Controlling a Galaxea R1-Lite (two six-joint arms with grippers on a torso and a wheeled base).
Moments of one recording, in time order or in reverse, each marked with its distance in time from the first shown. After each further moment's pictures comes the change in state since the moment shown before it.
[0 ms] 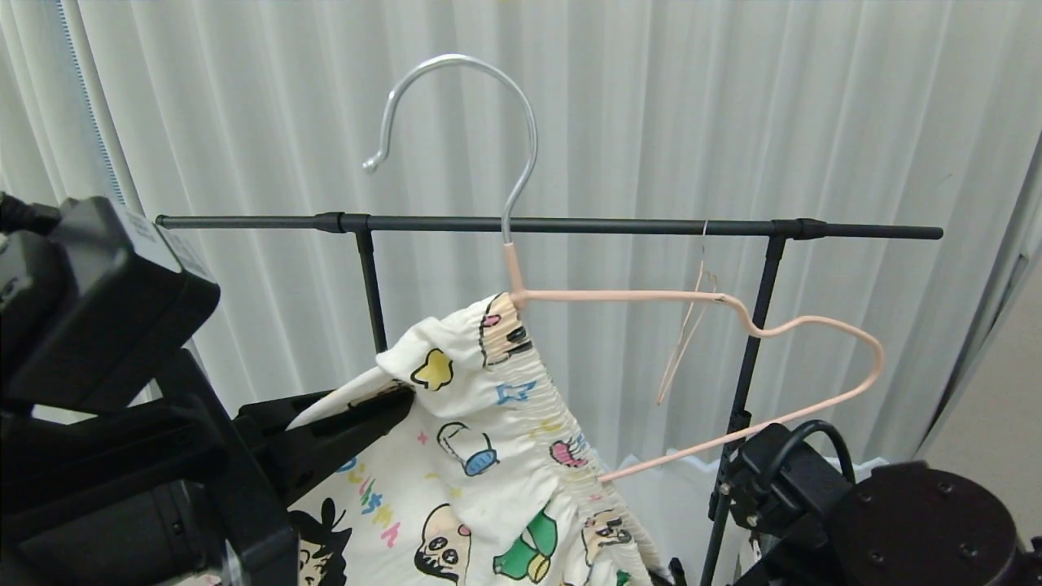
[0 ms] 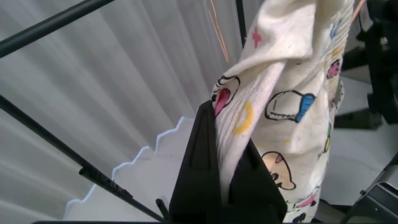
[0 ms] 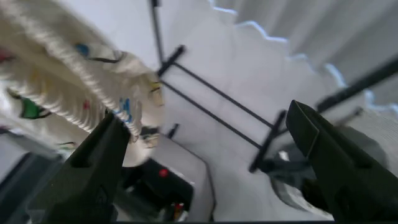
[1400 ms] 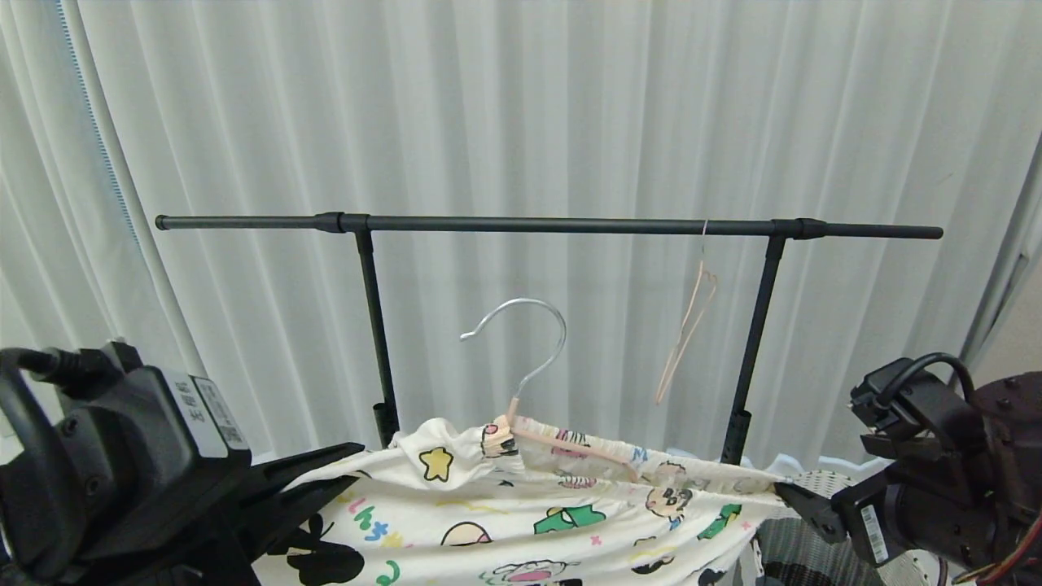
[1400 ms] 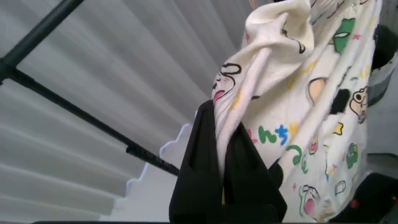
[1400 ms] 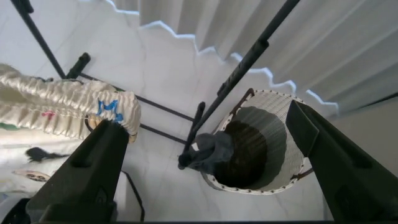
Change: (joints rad) left arm 0.081 -0.070 0.177 -0.005 -0.004 0.242; right arm -0.451 -0.172 0.100 -0.025 0.041 -0.322
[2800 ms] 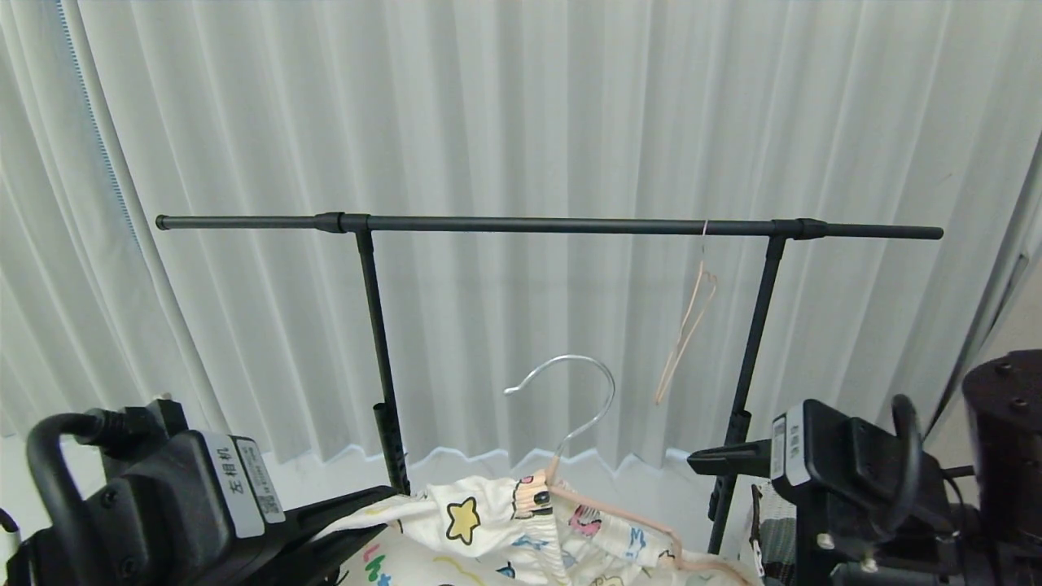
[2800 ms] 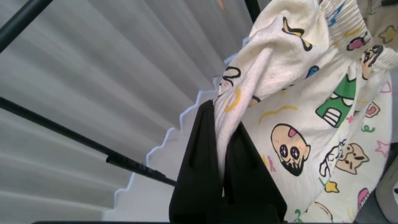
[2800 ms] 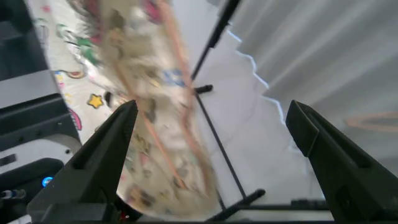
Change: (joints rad) left arm -0.100 0.026 0.032 -0.032 -0.007 -0.043; right arm 0.286 0.051 -0.138 -0.031 0.500 -0.269
